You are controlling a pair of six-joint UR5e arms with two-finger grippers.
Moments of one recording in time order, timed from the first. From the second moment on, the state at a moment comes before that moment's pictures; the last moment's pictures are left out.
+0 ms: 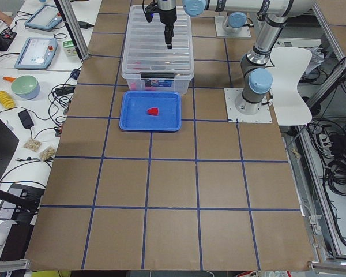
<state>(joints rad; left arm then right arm) -1.58 -1.54 -1.58 -1.69 1.60 0.05 1.41 -1.45 1.83 -1.98 -1.57 -0.10</state>
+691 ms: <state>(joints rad) -1.58 -1.53 -1.59 -1.68 1.60 0.04 1.41 -1.52 1.65 -1.78 -1.58 -0.11</state>
